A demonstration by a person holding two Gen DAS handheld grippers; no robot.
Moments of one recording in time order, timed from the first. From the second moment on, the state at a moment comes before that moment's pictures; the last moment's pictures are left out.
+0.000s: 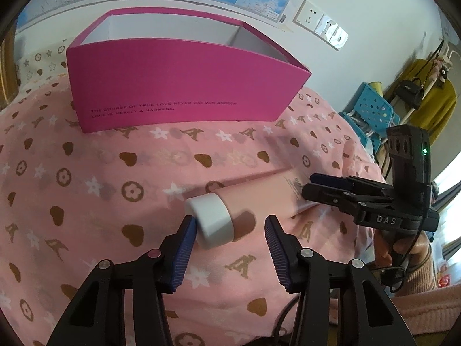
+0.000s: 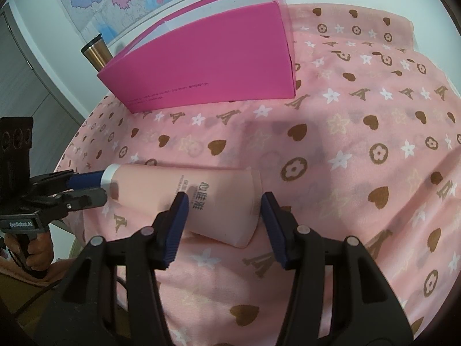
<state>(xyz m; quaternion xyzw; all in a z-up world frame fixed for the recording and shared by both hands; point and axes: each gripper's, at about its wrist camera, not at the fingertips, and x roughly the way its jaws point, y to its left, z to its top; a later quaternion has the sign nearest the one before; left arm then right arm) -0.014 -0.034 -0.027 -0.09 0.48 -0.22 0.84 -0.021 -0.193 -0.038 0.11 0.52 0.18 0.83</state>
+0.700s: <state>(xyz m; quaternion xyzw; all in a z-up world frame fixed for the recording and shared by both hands) -0.011 -0.035 -0.014 -0.07 0.45 -0.22 0.86 -0.020 -0.190 -0.030 0.11 0.51 0.17 0.84</state>
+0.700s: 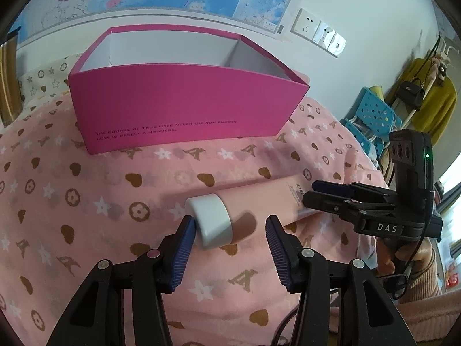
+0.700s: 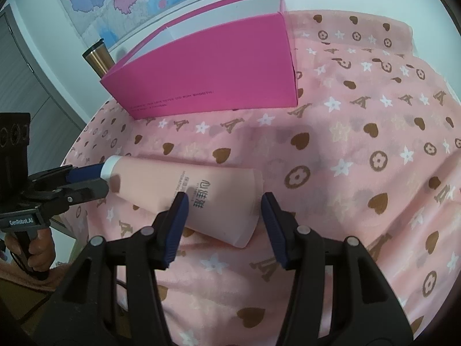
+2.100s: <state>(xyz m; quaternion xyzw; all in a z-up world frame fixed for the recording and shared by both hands) -0.010 -0.037 0.010 -0.07 0.42 -0.21 0.88 -0.015 -0.187 -0.007 0.11 0.47 0.17 0.86</state>
